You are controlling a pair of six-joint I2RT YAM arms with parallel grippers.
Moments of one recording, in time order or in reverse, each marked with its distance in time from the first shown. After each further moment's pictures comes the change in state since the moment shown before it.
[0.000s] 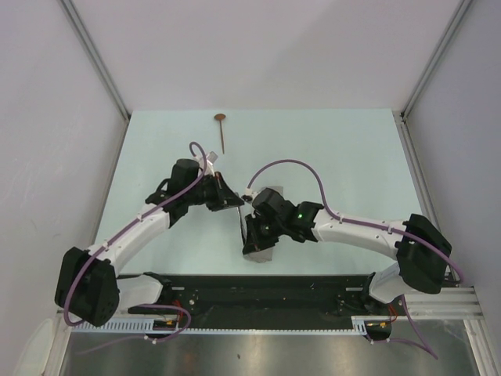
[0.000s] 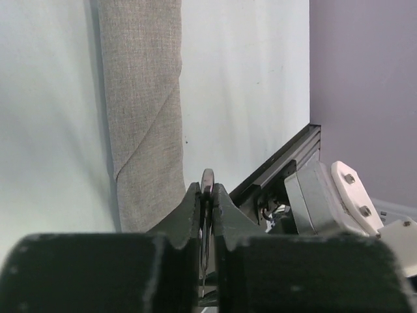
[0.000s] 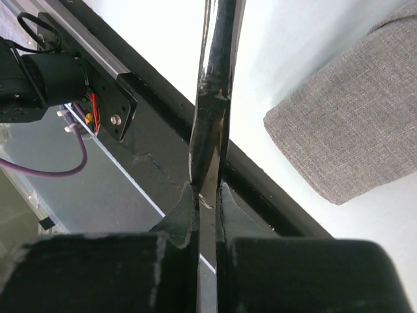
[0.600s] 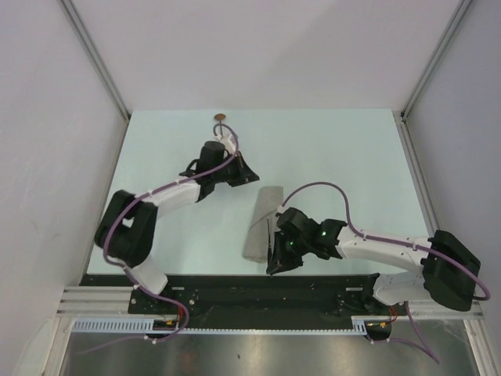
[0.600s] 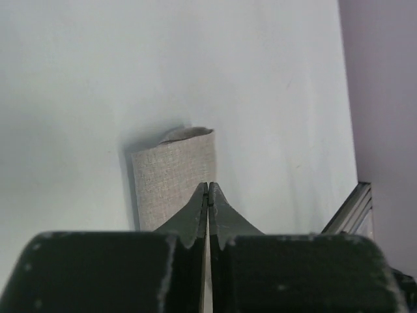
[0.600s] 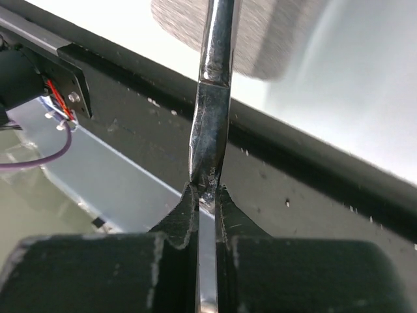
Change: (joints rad) left arm -0.043 0.428 0.224 0.307 -0.153 0.088; right arm -0.009 -0.203 -0.296 -0.036 -0.016 0.330
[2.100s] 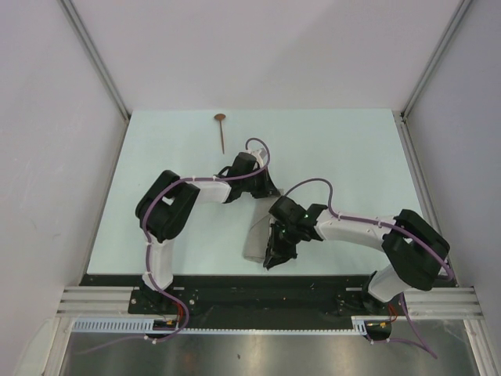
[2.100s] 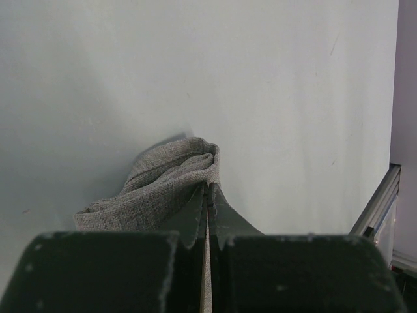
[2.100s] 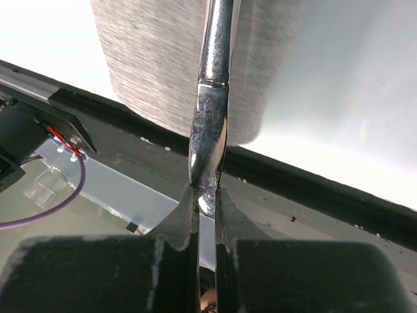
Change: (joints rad) left arm -0.150 0.385 0.139 0.106 -0.007 -0.039; right arm -0.117 0.223 0.105 -0.062 -0.111 0.047
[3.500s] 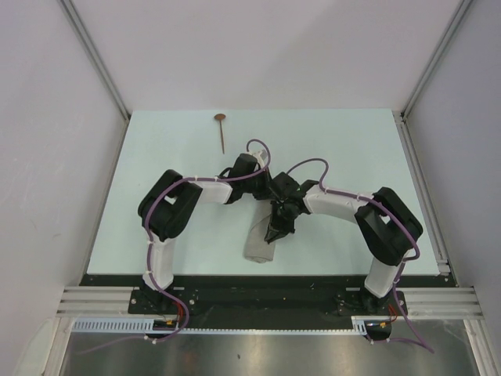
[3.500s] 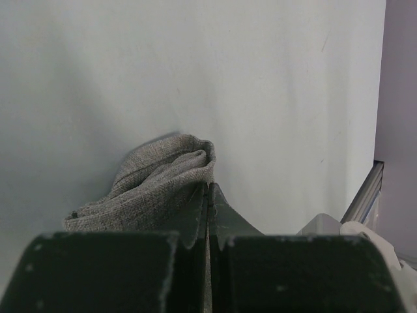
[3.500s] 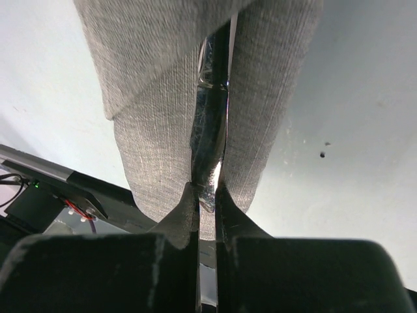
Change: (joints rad) left arm -0.008 0.023 0.000 0.032 0.032 -0.050; right arm -0.175 0.243 0.235 -0.073 0.071 -0.151
